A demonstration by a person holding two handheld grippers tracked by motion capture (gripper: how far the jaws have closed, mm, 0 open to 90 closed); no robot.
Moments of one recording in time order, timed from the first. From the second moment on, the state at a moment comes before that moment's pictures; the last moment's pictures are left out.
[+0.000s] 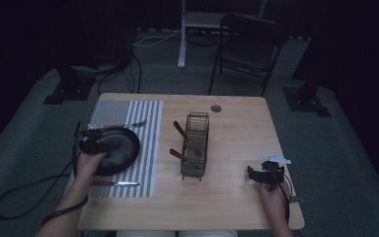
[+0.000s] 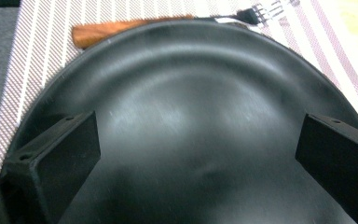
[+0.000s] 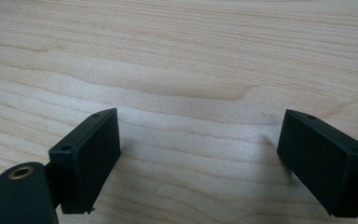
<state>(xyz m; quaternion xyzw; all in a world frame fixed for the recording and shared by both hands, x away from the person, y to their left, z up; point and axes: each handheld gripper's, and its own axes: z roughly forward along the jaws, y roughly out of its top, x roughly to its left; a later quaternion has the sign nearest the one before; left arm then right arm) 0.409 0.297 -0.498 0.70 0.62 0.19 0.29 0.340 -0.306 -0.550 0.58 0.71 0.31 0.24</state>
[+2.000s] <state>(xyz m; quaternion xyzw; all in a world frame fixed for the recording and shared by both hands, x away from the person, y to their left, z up) 0.270 0.307 -0.520 0.69 0.61 0.23 0.32 0.340 -0.306 -0.550 0.58 0.71 0.31 0.24</state>
